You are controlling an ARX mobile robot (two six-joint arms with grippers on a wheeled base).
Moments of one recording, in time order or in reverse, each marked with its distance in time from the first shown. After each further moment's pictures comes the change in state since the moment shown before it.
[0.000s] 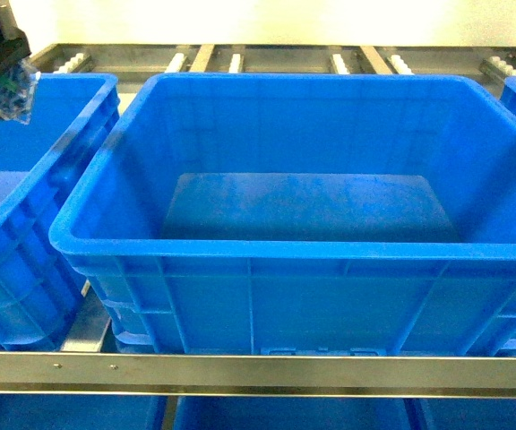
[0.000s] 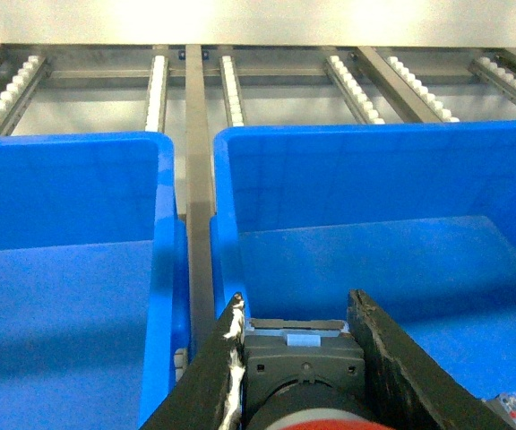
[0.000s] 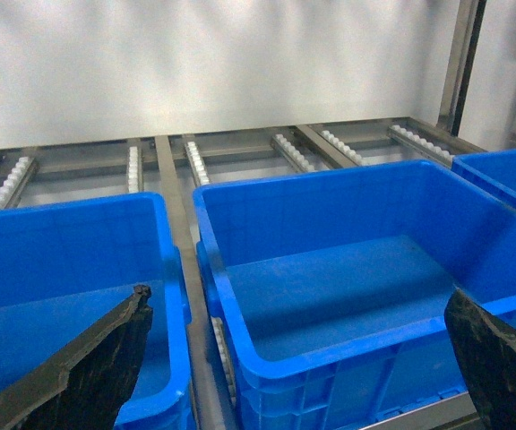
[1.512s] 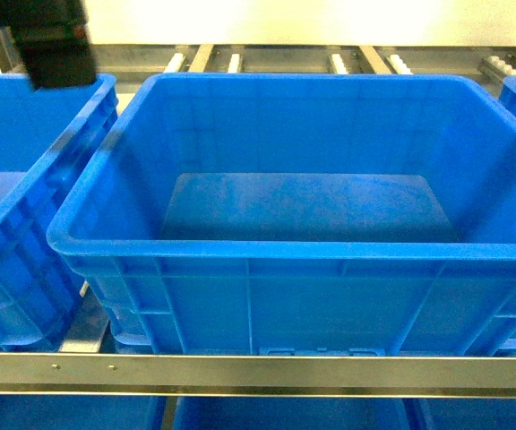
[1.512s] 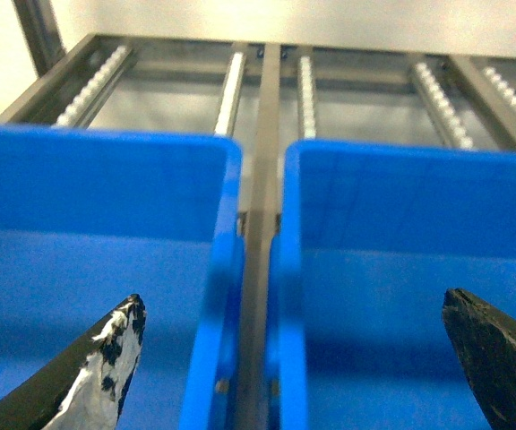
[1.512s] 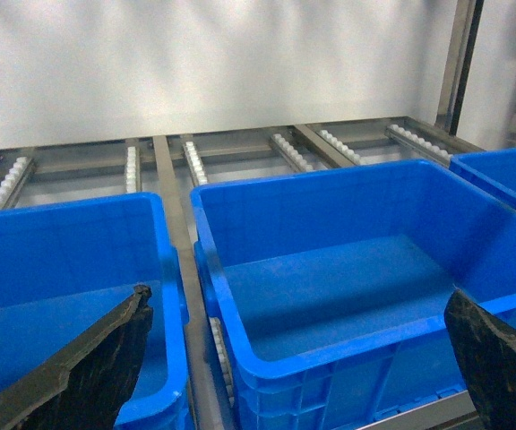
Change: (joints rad) left arm -0.030 0.142 0.084 0.029 -0.223 -0.050; right arm 0.000 0.000 0.000 0.000 0.000 0.000
